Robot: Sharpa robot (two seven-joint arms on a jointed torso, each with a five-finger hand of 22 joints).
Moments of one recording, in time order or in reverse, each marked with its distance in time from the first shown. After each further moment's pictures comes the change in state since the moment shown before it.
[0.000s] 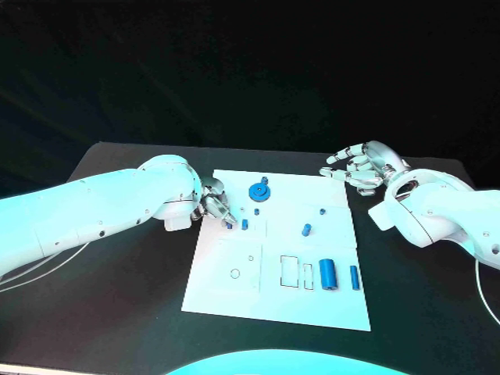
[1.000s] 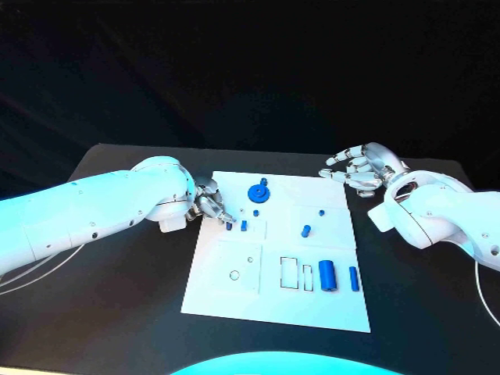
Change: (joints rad) left arm -0.003 -0.026 0.007 0.004 0.016 -0.039 0.003; left_hand 0.005 0.004 -0.179 0.141 -0.120 -0.055 0.030 -0.018 -0.002 -0.088 0.017 -0.117 -0.157 0.000 0.000 -0.010 0.000 0.000 -0.021 0.003 -0.025 -0.041; right arm -0.001 -0.002 0.000 0.000 0.000 0.000 0.001; right_hand 0.000 0.000 0.000 0.000 0.000 -0.004 -0.004 0.000 -0.002 0.000 0.000 0.000 -0.003 0.000 0.000 0.000 0.001 0.000 0.000 0.000 -0.005 0.000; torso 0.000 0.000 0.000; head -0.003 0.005
